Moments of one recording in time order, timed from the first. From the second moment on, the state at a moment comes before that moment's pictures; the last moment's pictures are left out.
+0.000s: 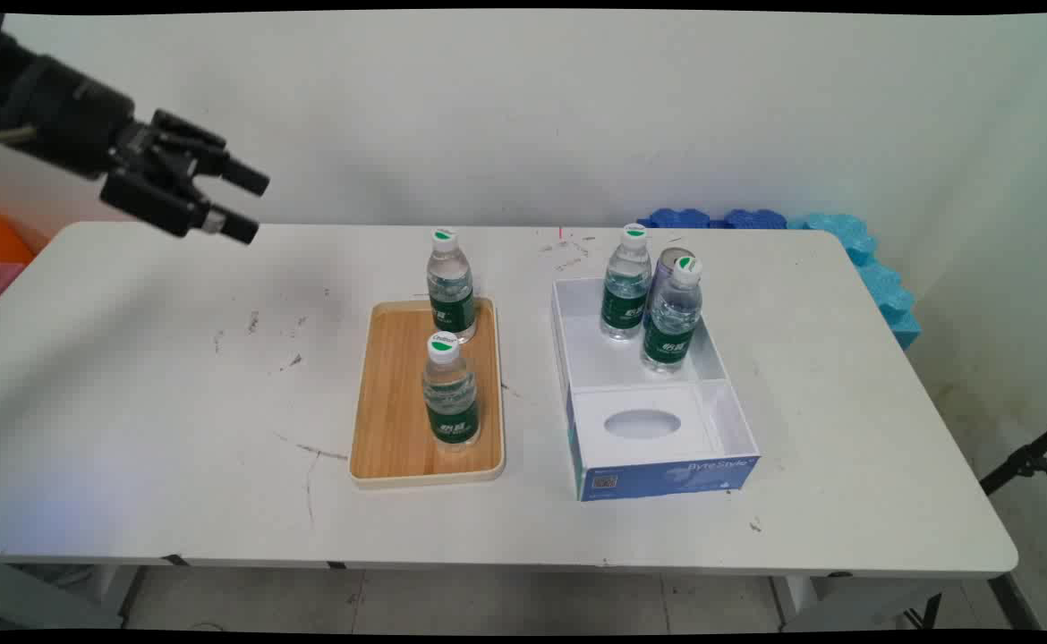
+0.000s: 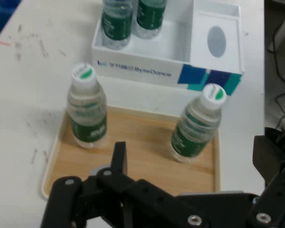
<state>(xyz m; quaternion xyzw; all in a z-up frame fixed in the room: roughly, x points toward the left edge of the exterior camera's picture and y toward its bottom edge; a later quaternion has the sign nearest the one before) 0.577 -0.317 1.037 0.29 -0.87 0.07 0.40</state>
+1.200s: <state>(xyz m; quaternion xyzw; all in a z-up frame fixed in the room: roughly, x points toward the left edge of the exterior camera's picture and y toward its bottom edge) 0.391 -0.495 1.001 0.32 -0.88 0.08 0.34</state>
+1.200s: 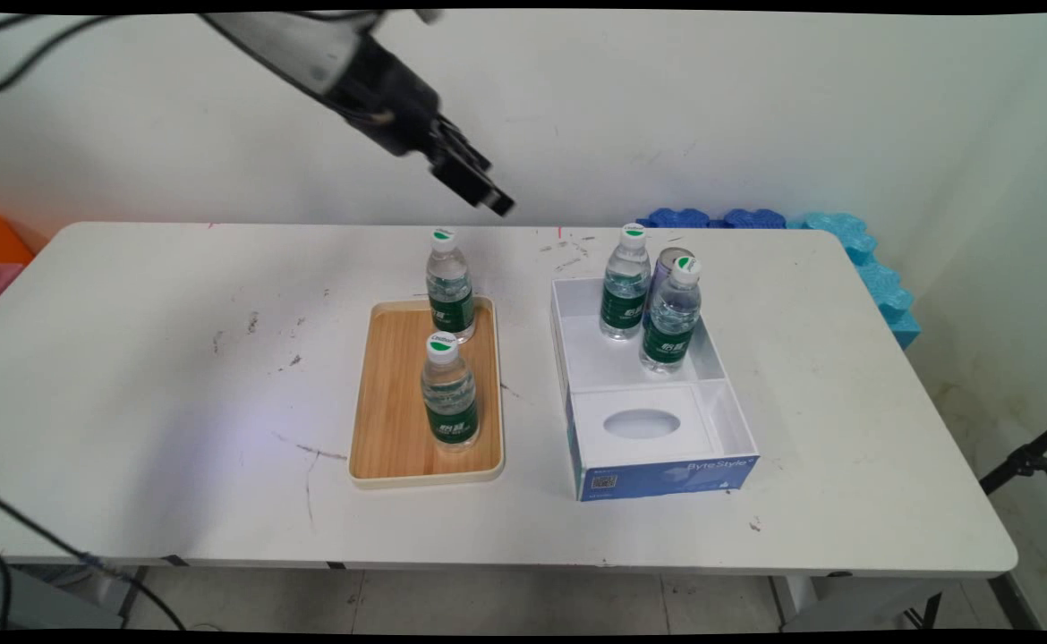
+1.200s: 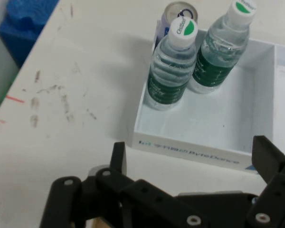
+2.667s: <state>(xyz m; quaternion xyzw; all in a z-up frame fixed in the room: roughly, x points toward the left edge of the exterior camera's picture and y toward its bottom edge) 0.256 -0.607 0.861 0.28 -0.90 0.02 0.32</state>
